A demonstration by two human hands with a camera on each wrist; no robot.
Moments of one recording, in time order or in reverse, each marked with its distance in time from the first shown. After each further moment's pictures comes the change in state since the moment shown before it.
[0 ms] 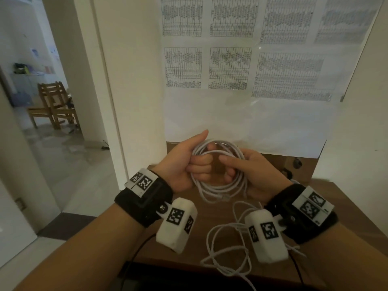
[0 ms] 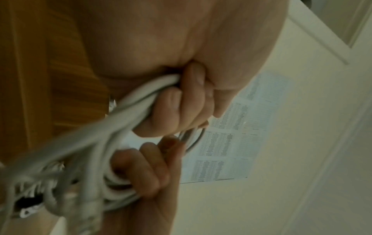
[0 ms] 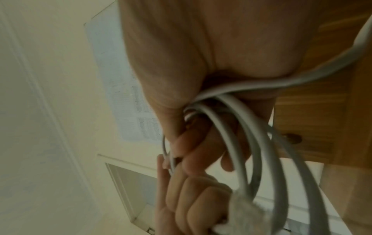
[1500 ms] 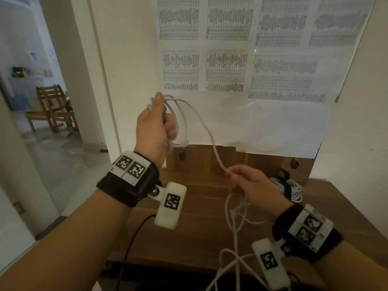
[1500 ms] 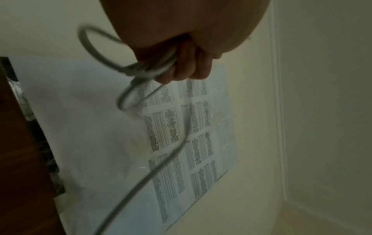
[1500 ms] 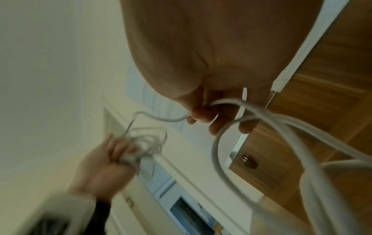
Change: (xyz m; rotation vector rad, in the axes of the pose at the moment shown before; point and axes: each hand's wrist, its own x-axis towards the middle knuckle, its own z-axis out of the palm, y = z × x) left_hand -0.009 0.047 0.002 0.373 0.706 0.766; right_hand -0.019 0.033 -0.026 -0.605 0.212 0.016
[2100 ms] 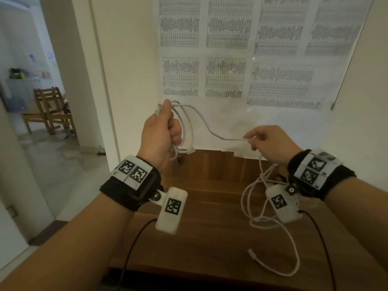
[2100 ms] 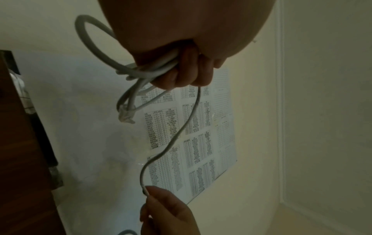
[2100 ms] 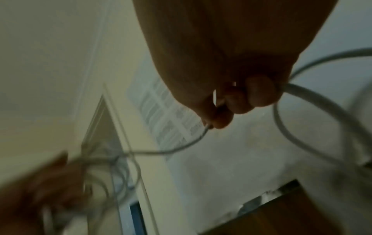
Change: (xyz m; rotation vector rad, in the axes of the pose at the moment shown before) left_hand 0.002 0.001 0.007 -0.025 -0.077 -0.048; right_hand 0.062 -0.062 -0.073 -0.521 0.285 -0.098
